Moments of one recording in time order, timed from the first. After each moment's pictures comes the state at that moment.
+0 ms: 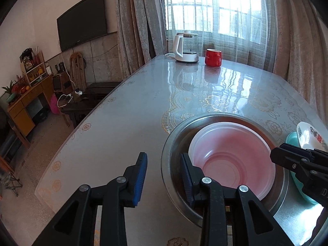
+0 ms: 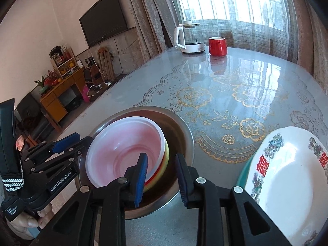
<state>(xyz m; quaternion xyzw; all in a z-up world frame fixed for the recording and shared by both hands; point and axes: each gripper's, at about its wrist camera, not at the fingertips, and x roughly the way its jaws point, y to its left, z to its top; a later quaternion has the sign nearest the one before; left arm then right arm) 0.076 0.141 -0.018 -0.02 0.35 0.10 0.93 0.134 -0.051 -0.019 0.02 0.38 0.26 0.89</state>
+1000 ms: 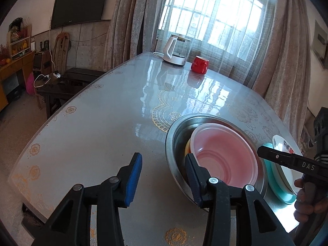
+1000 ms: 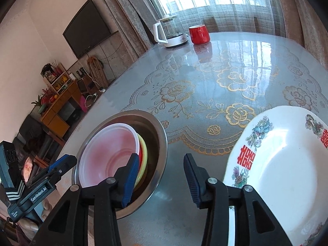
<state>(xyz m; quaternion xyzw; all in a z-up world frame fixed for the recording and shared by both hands) 0.066 0.180 -0.021 -0.13 0.34 0.00 0.93 0.157 -0.079 -0.028 0.10 0.43 0.23 0.87</state>
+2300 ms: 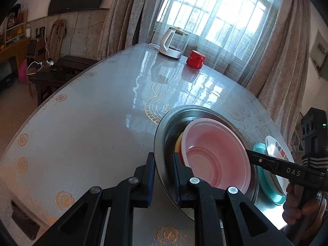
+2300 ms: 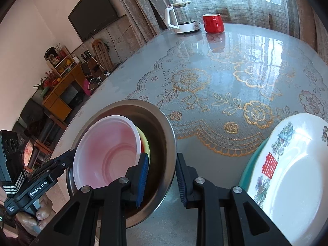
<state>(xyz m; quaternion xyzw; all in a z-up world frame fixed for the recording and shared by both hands) 0.072 0.184 -0.024 -0.16 0.36 -0.02 0.92 0.163 -0.054 -0.031 0.06 0.46 0.27 0.85</state>
